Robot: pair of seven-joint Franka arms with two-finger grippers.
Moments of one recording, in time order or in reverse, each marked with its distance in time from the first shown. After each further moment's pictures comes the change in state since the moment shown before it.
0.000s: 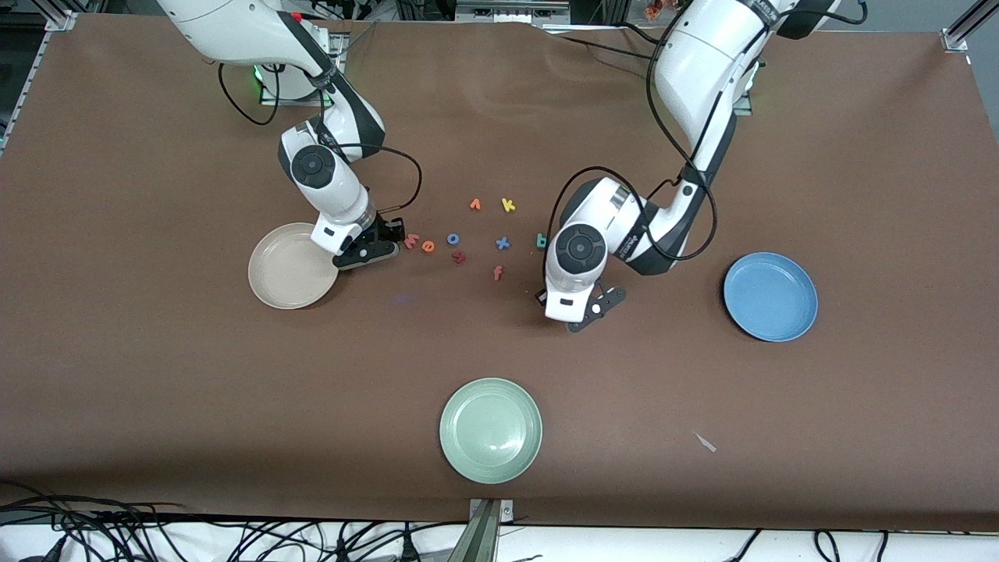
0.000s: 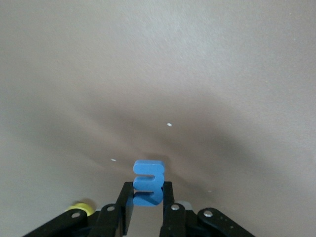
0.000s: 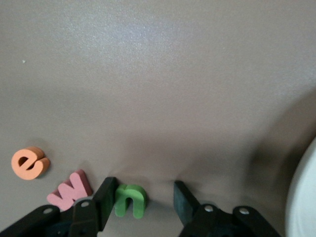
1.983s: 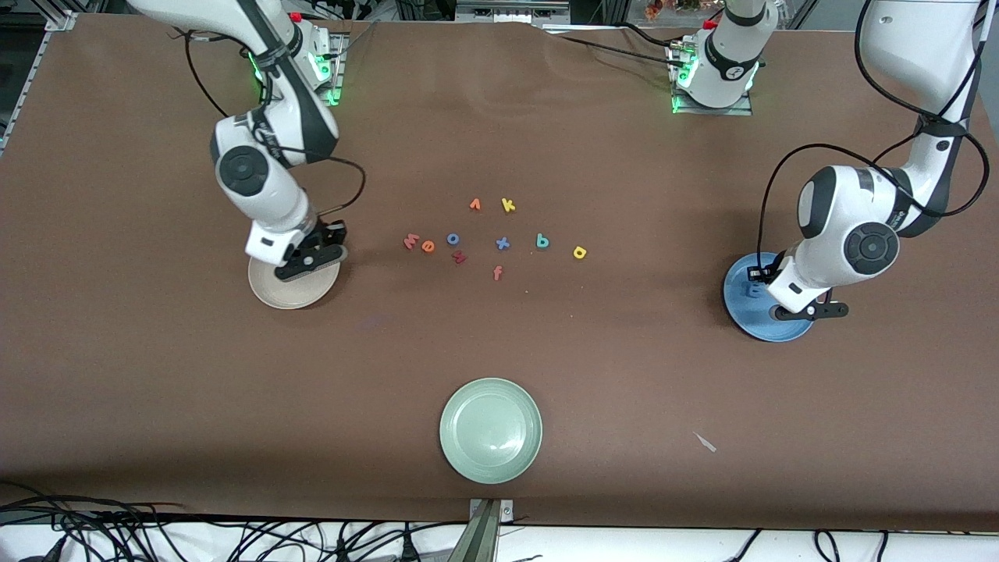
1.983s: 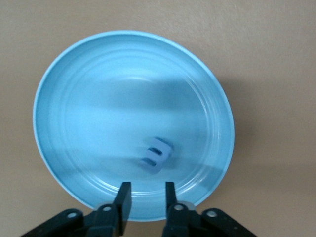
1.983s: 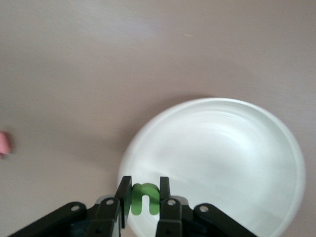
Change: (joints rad) left arm 0.594 -0.377 0.004 -0.591 0.186 0.158 1.031; right arm -0.026 -0.168 -0.184 0.057 -0.001 -0.301 -0.382
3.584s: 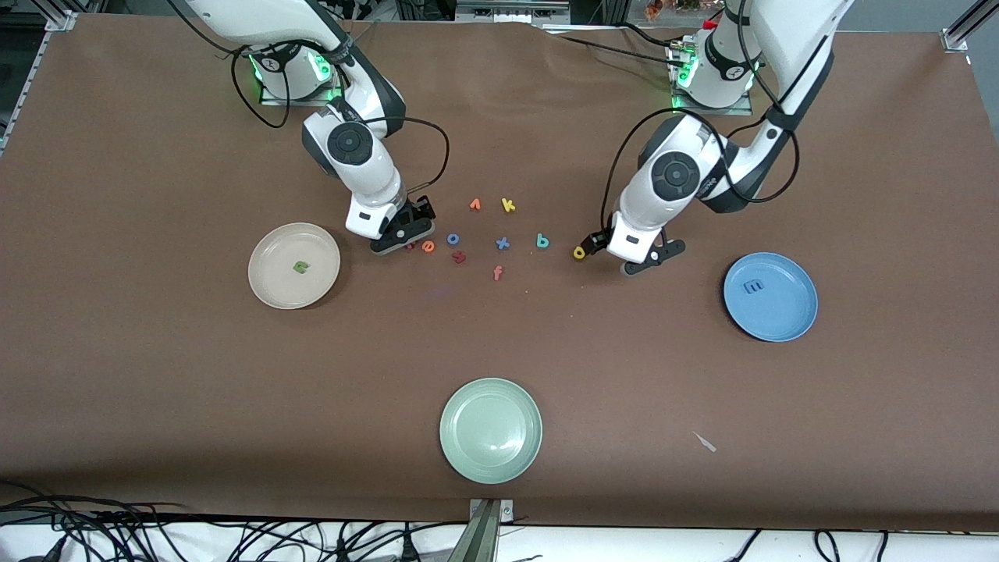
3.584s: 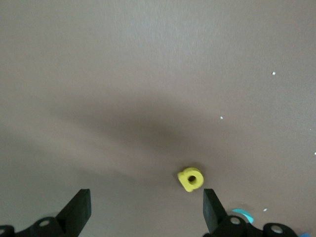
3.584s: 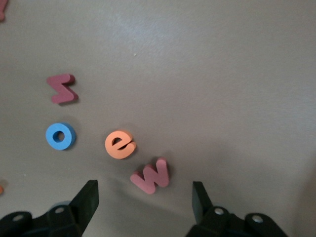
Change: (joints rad) left arm -0.091 0.012 -0.465 -0.104 -0.075 0.227 -0.958; right arm 0.048 0.144 0.282 -0.027 -0.110 0.239 0.402
